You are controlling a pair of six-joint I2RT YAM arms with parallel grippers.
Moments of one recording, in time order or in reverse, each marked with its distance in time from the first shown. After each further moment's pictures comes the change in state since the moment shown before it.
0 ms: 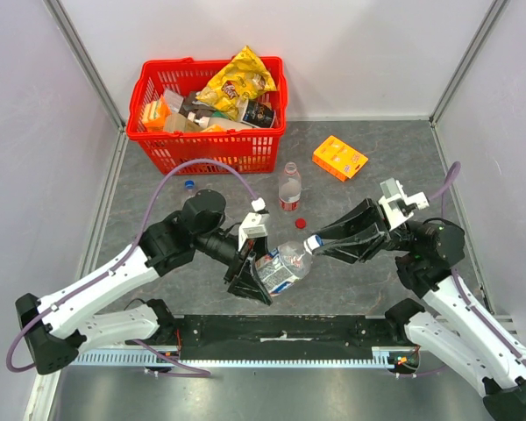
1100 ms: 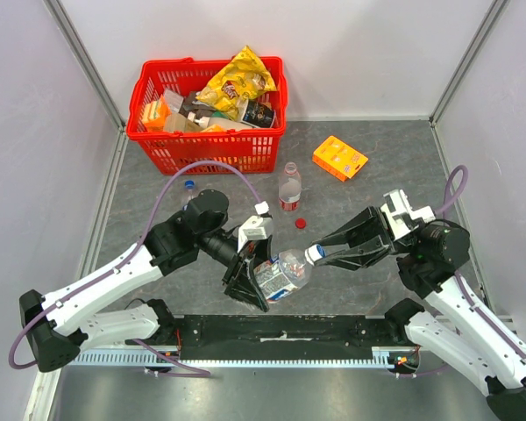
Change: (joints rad) left arm -0.005 0.023 -0.023 0.092 0.166 -0.049; right arm 0.053 -0.012 0.046 0.025 -0.088 -0.089
